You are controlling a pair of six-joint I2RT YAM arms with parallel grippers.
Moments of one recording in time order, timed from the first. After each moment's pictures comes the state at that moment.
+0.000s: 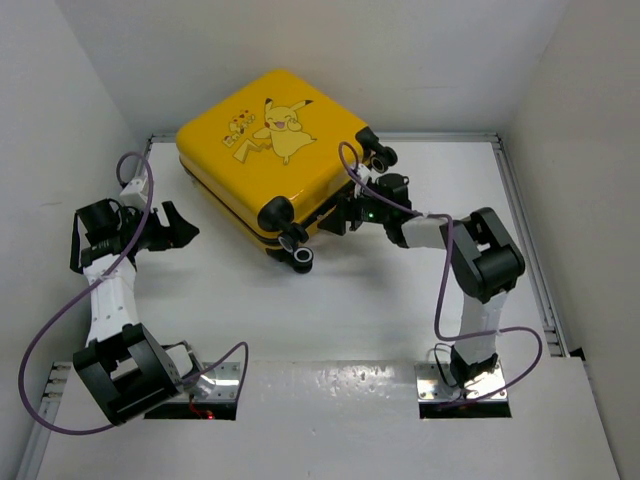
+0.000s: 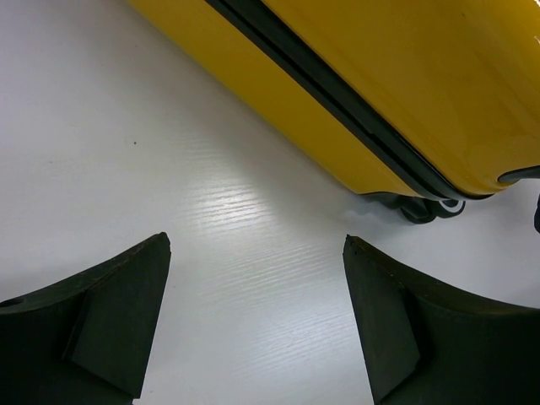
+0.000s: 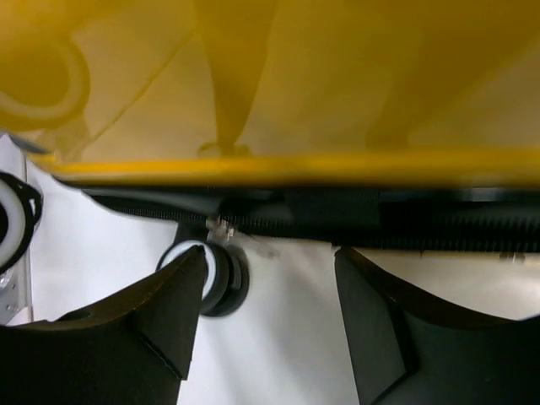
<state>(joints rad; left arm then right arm) 0.52 1.12 0.84 -0.44 0.77 0.13 0.39 1.92 0.94 0.60 -0.74 0.24</state>
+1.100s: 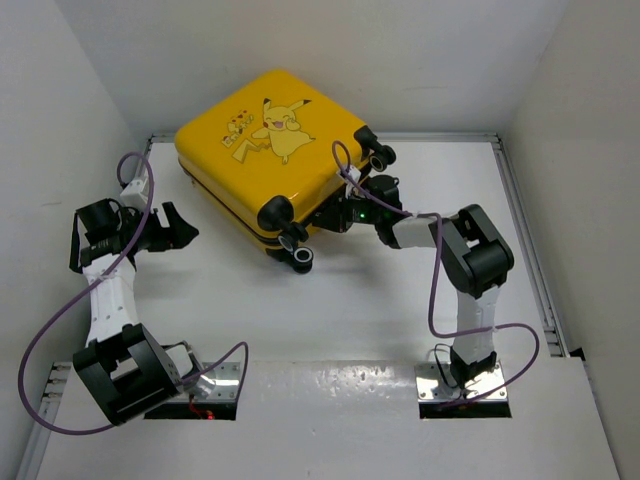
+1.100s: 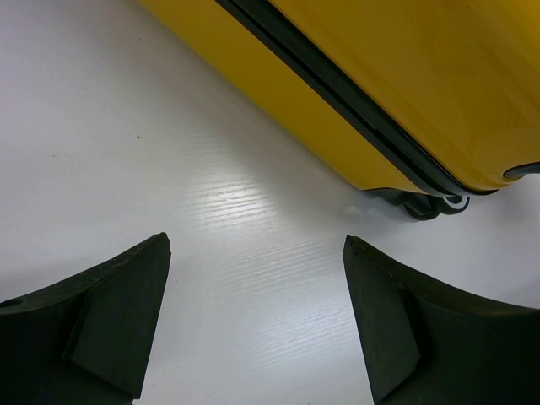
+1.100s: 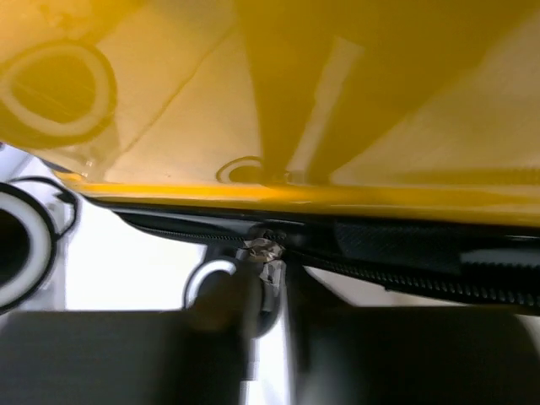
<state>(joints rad) 0.52 1.12 0.85 -0.46 0.76 0.15 0.43 2.00 1.00 0.68 -0.77 0.34</state>
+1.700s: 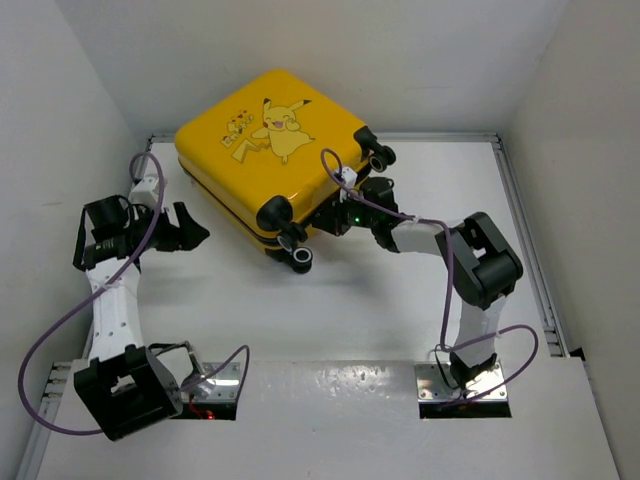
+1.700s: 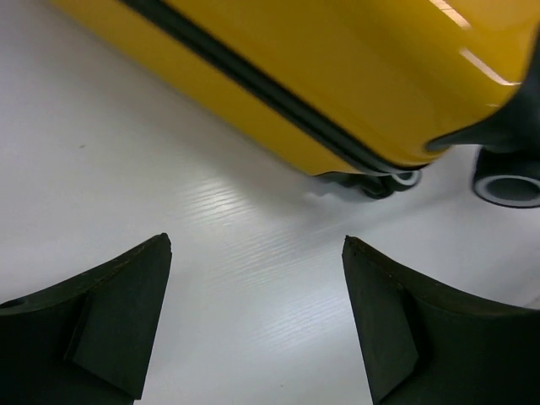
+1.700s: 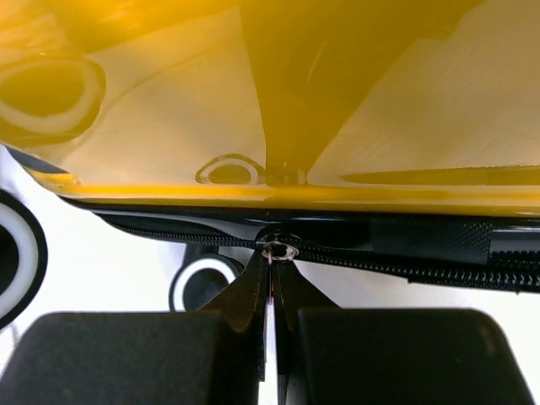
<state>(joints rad) 0.45 1.05 0.87 -0.56 0.76 0.16 0.49 1.91 0.98 0.57 -0.62 0.24</state>
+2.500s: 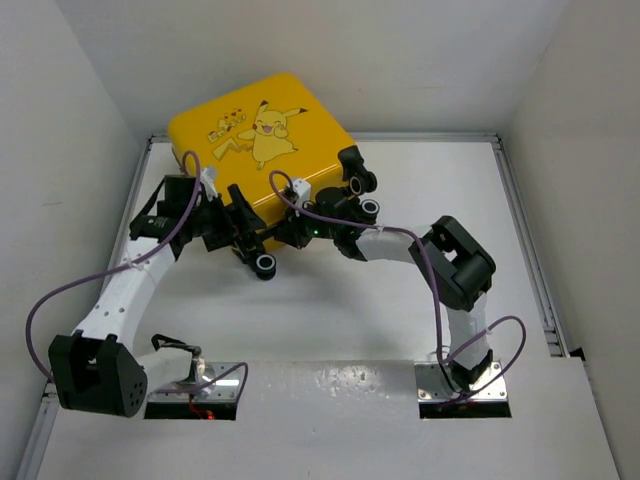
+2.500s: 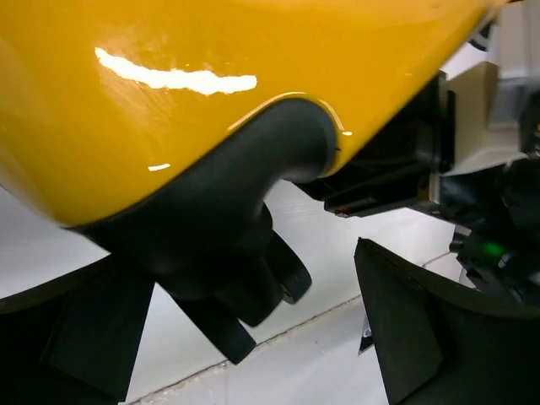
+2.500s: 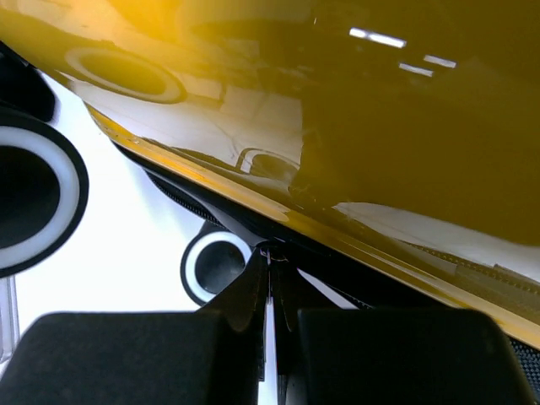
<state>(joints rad) -0.09 1.14 0.99 -0.59 0.44 -0.55 0.72 1.99 1.13 0.49 -0.44 0.17</state>
